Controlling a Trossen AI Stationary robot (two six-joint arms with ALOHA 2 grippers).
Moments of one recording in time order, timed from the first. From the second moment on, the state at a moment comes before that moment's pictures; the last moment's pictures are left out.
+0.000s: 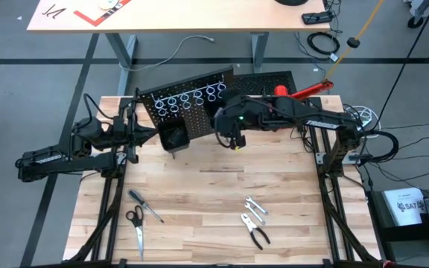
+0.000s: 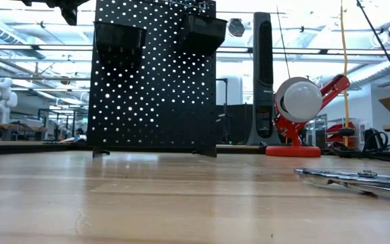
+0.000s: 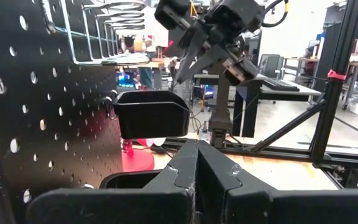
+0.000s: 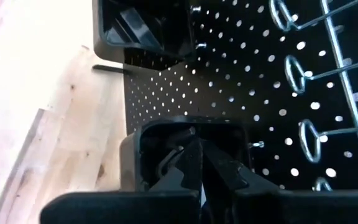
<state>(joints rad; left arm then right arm) 0.24 0.37 0.53 -0.09 0.10 -0.01 -0.04 1.80 2.10 -1.01 0.37 -0.57</state>
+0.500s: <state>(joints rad) 0.24 0.37 0.53 -0.09 0.10 -0.01 -0.07 1.85 2.10 -1.01 0.34 -0.49</state>
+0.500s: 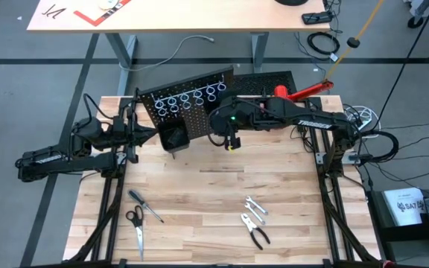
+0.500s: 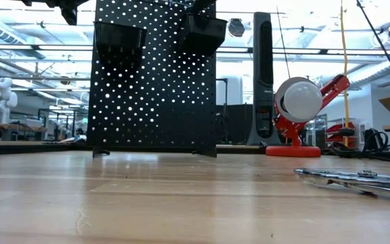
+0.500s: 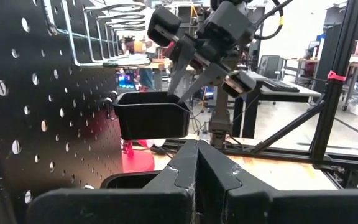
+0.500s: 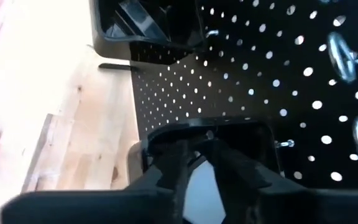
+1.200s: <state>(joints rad) 0.24 0.37 0.53 -0.09 0.10 -0.01 -0.11 1.91 2.10 -0.95 0.29 -0.67</state>
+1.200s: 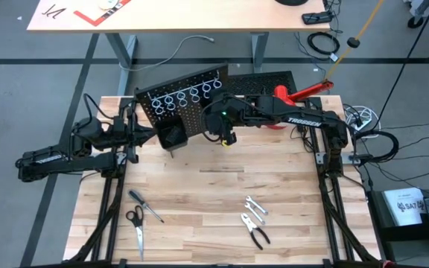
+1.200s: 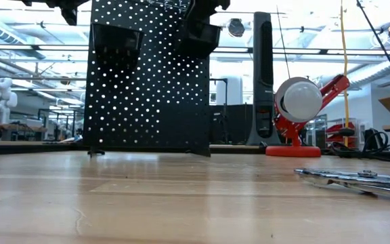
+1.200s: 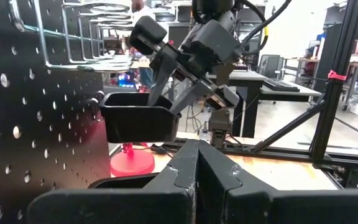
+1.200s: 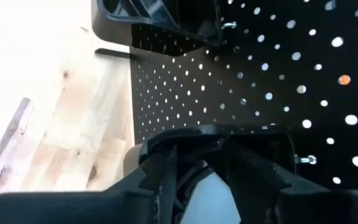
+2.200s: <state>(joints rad) 0.24 0.37 0.53 -0.09 0.10 -0.01 -0.06 1.89 2.10 -0.92 0.39 -0.69</state>
